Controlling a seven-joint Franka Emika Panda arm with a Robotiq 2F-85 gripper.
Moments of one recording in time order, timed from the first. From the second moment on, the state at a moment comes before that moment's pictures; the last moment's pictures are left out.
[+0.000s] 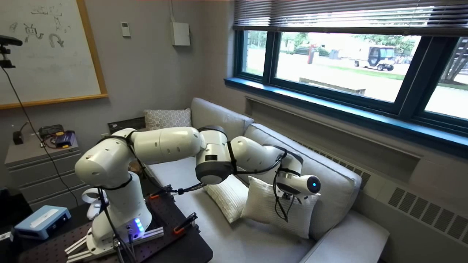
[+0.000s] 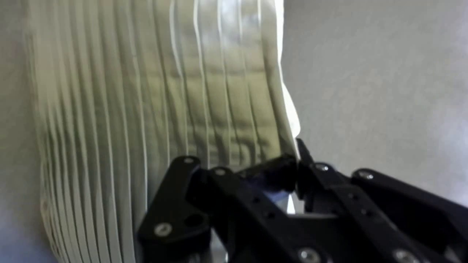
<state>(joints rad) -0.78 1.31 0.44 -1.06 0.46 2.26 0.01</state>
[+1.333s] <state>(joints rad) -1.02 1.47 0.29 -0.72 0.96 1.34 0.21</state>
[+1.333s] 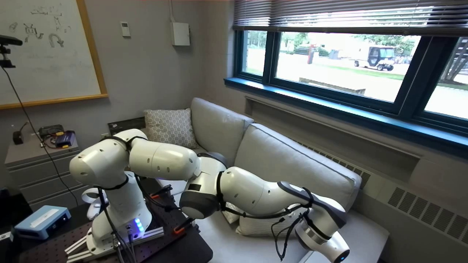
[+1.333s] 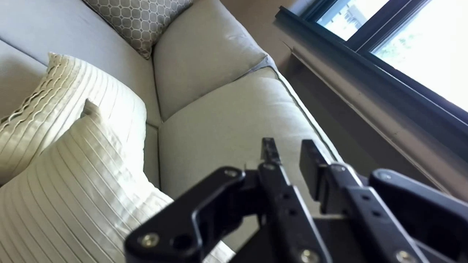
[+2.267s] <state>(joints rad) -0.75 1.47 0.29 -0.96 1.16 1.96 -0.17</state>
